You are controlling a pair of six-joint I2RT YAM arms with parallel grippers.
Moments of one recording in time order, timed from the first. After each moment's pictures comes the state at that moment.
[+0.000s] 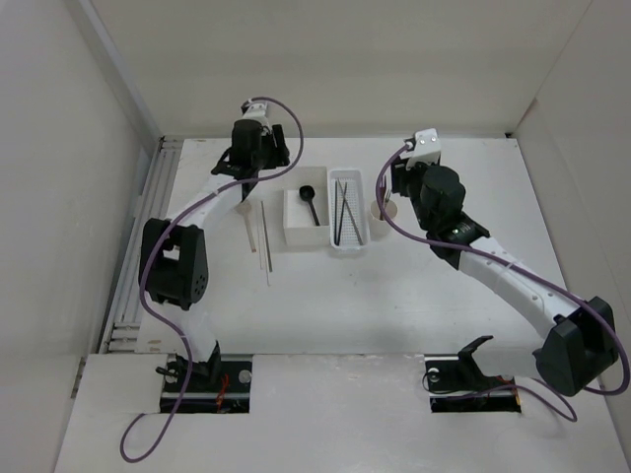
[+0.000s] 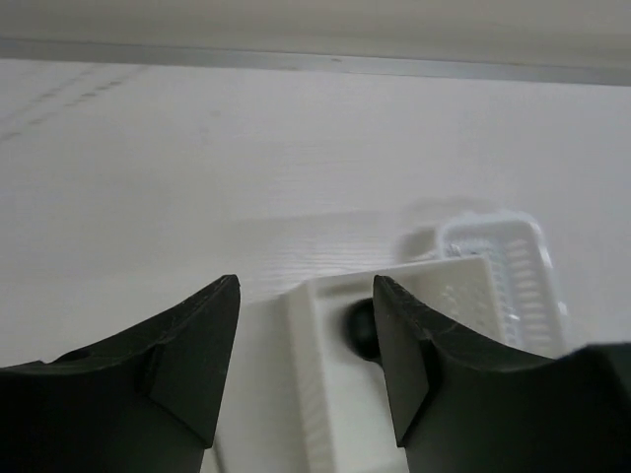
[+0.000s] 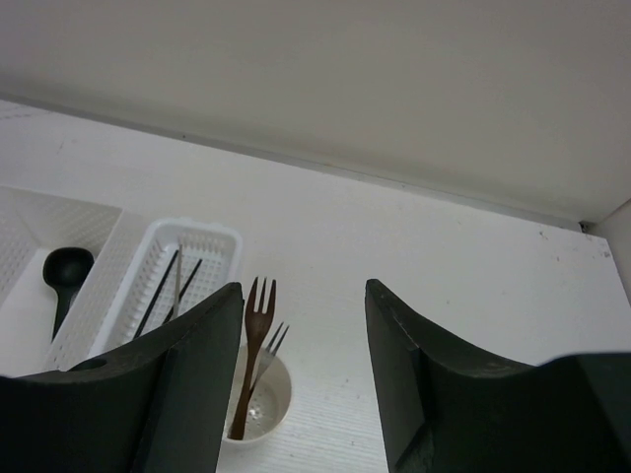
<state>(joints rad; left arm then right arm) -0.28 1.83 1.42 0.00 0.07 -0.31 0.53 1.26 0.99 0.23 0.42 -0.14</state>
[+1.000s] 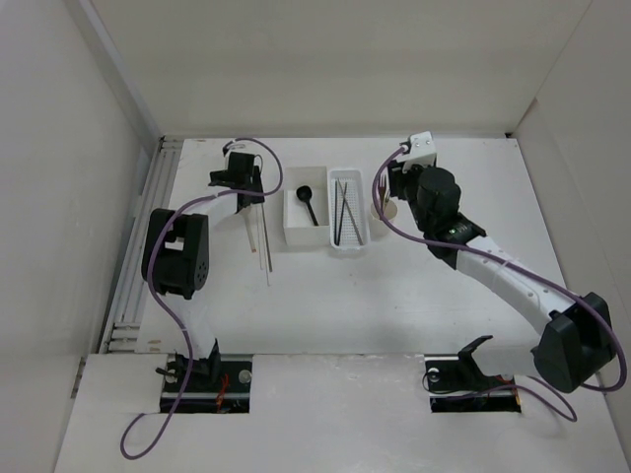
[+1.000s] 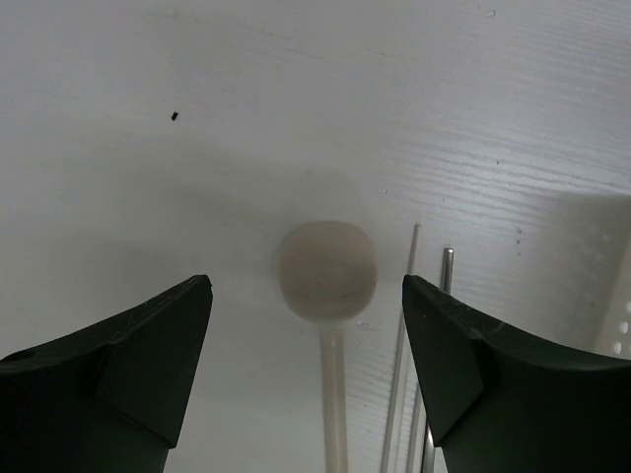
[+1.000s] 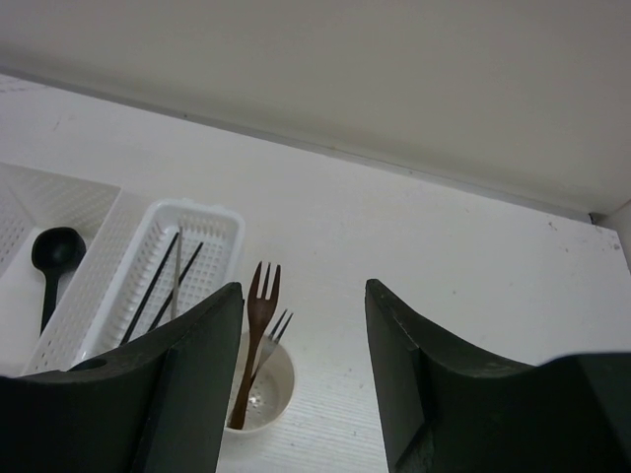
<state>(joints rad) -0.20 1.90 1.27 -0.18 -0.37 -0.26 0.53 1.28 0.97 0.23 0.40 -0.14</state>
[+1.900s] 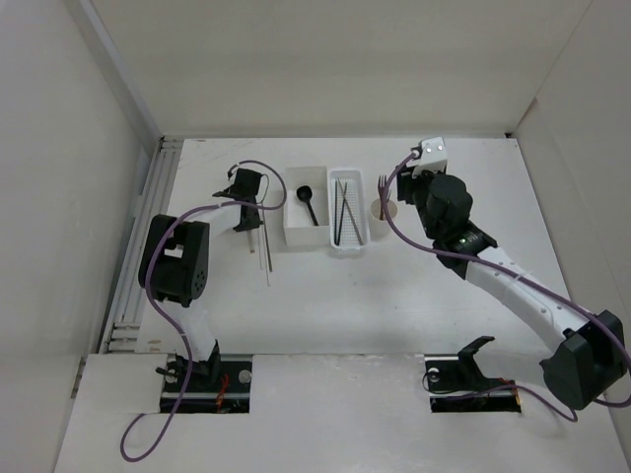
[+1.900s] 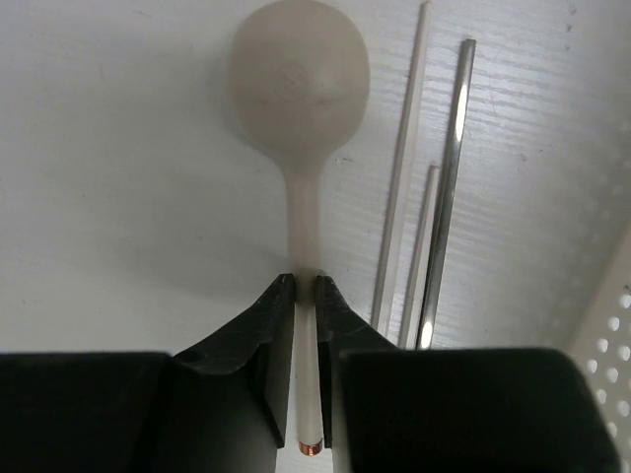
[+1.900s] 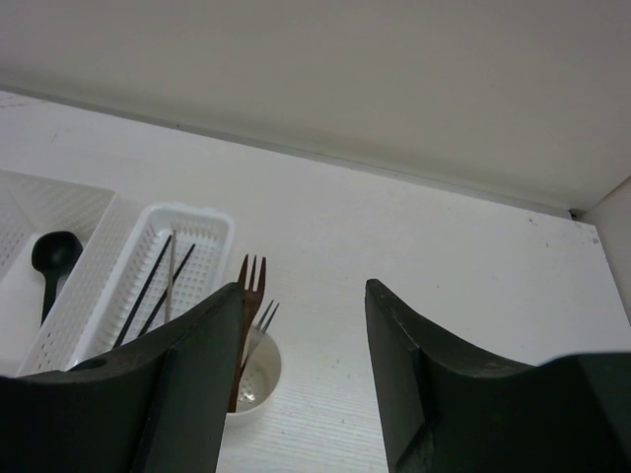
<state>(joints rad) -0.24 1.84 1.14 -0.34 -0.28 -0.39 0.53 1.18 0.92 0.21 0.42 -0.14</state>
